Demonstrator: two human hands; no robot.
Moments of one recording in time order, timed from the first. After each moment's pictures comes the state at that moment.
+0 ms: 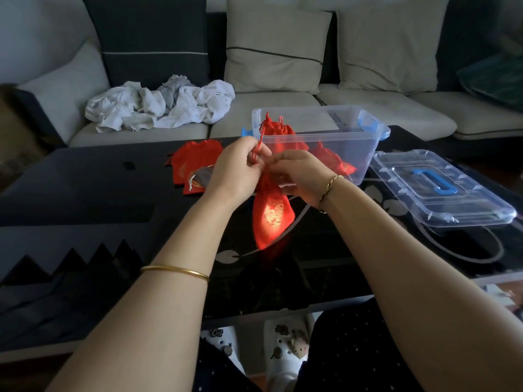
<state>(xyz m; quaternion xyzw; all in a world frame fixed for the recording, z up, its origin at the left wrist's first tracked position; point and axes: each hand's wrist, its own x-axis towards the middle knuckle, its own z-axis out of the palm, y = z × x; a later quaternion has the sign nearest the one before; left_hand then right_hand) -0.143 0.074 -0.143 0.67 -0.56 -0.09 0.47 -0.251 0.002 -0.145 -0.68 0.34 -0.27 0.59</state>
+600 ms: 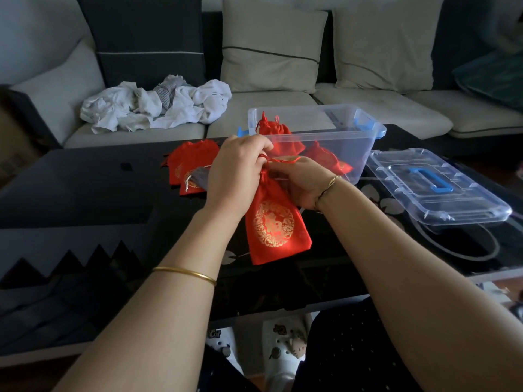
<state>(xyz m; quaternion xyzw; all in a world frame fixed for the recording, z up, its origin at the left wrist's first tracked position) -0.149 0.072 -0.152 0.63 -0.62 0.18 0.43 -0.250 -0.005 -0.156 -0.58 0.32 -0.27 0.70</state>
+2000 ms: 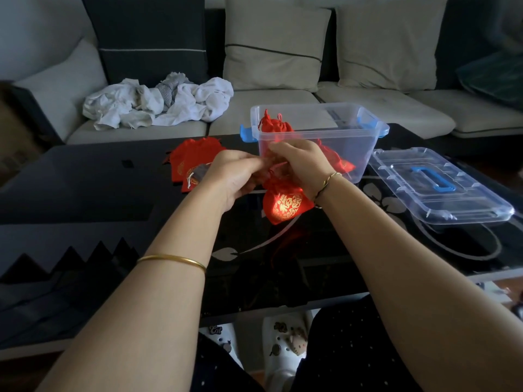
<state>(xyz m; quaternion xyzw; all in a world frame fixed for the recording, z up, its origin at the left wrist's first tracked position) -0.149 0.079 -0.136 0.66 -0.36 -0.36 0.55 -0.251 0.003 -0.141 -0.65 0.35 -0.36 0.57</state>
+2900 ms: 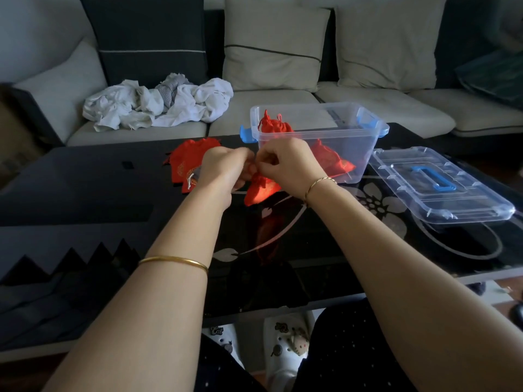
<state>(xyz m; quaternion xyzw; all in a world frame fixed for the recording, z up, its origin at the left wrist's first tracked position) -0.146 0.077 -0.131 0.70 -0.29 -0.31 0.57 -0.244 0.010 -0.137 -0.89 0.29 -0.30 0.16</state>
